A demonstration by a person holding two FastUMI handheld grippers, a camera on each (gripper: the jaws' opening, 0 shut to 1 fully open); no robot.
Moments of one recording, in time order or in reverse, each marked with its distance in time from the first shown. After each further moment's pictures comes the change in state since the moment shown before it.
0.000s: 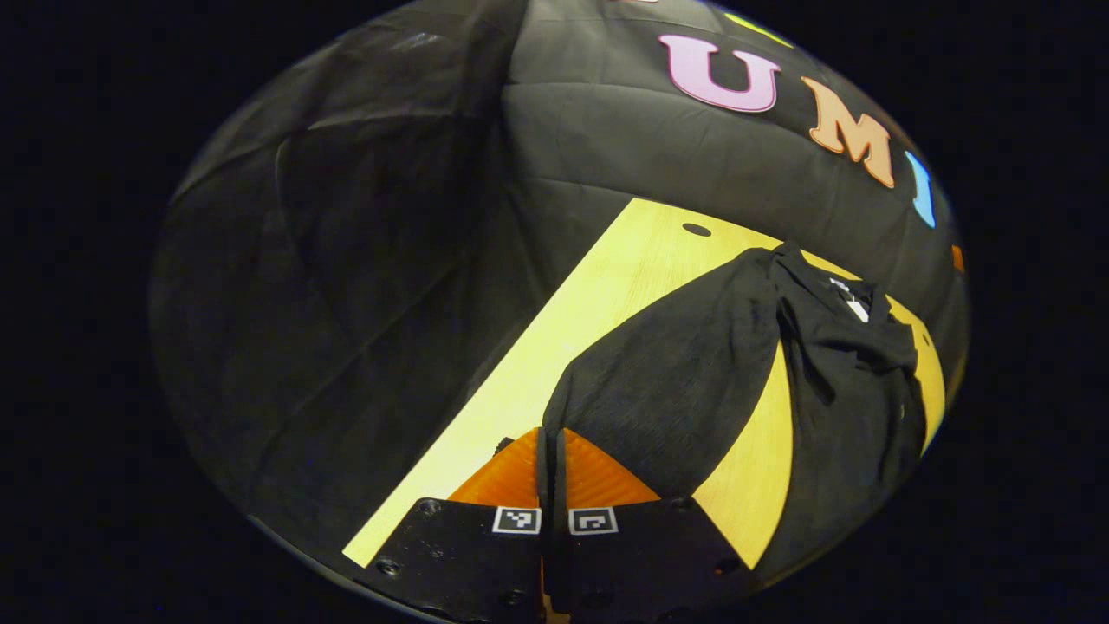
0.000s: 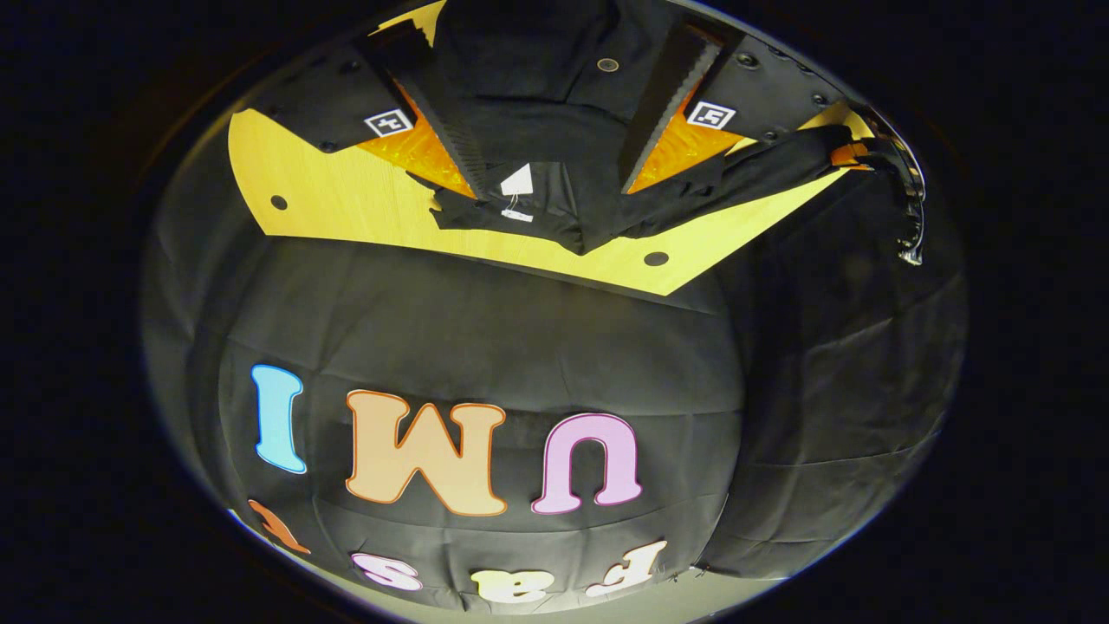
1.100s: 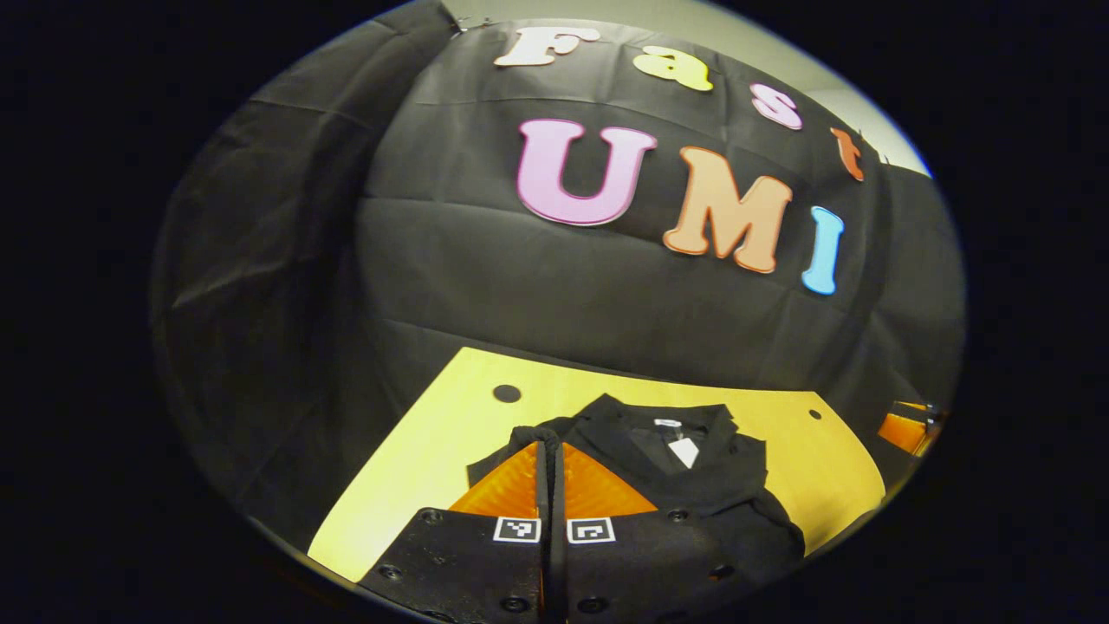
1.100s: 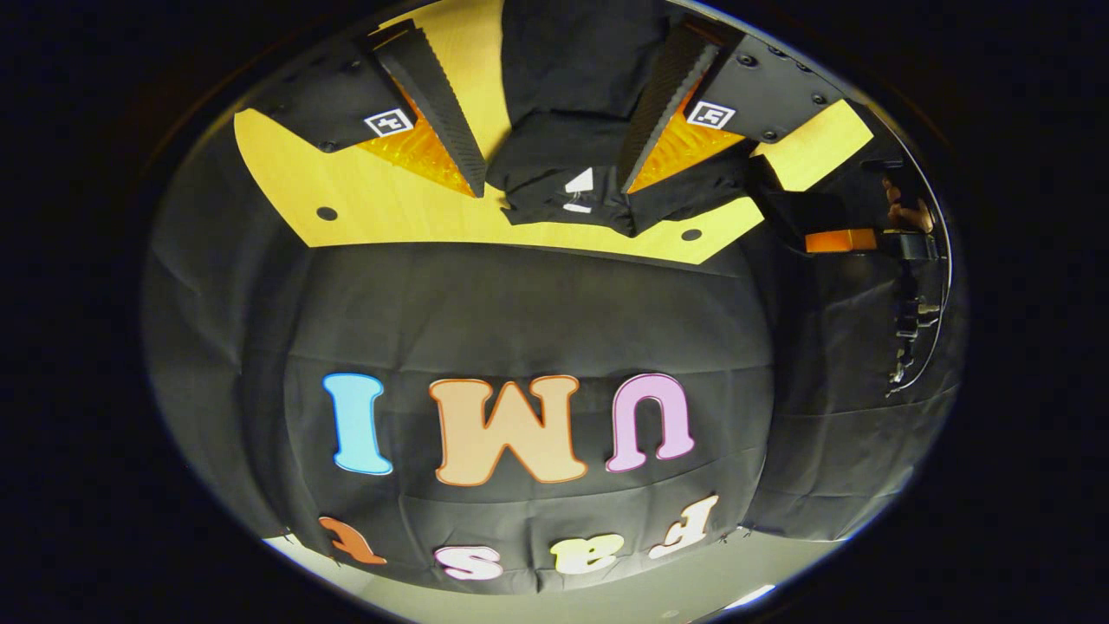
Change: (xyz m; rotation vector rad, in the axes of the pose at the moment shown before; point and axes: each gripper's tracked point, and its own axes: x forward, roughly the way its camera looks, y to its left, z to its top) left arm -0.066 -0.252 0.190 0.147 -0.345 -0.404; right arm -0.076 -0.106 -0.020 0.133 -0.094 -0.064
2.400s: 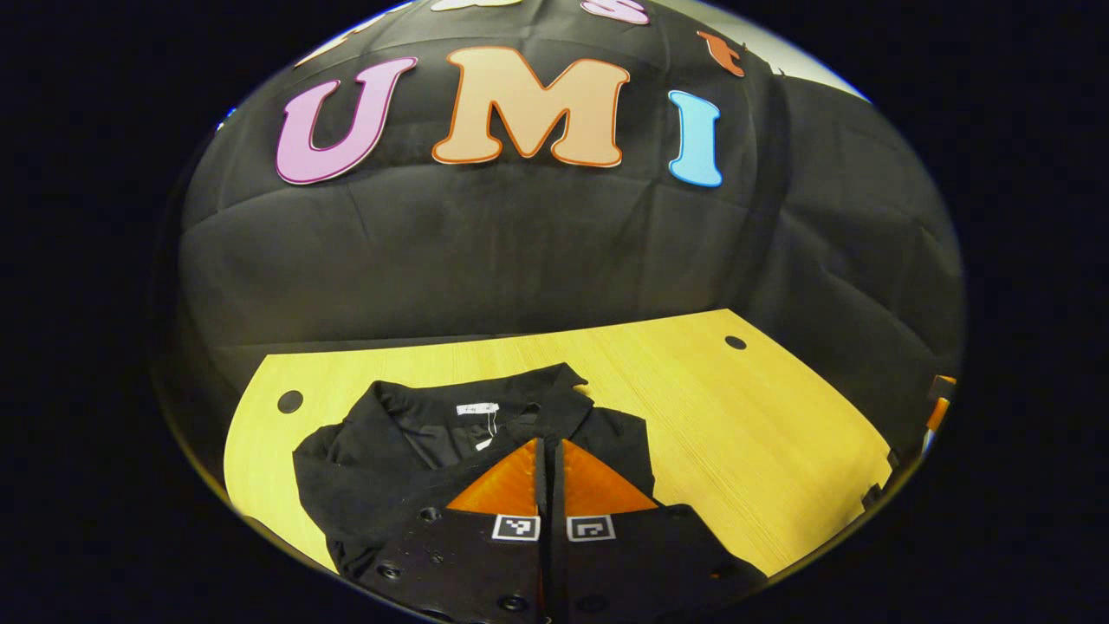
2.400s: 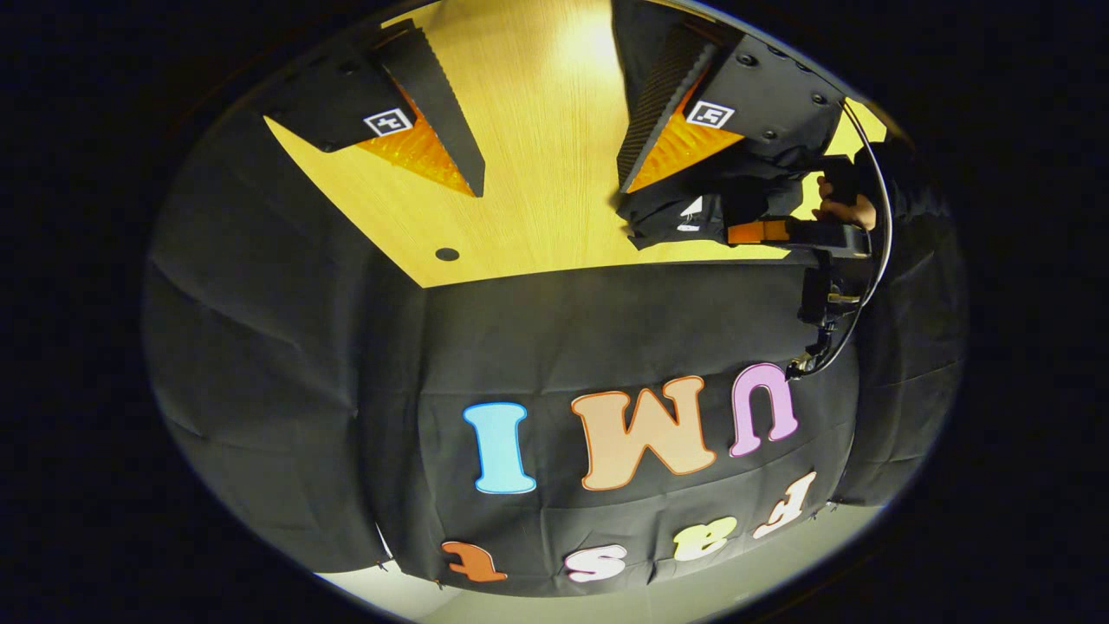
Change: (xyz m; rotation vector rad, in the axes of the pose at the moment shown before) left arm 0.115 -0.245 -0.074 0.227 0.211 -0.308; right arm -0.074 -0.154 -0.047 0.158 0.046 -0.231
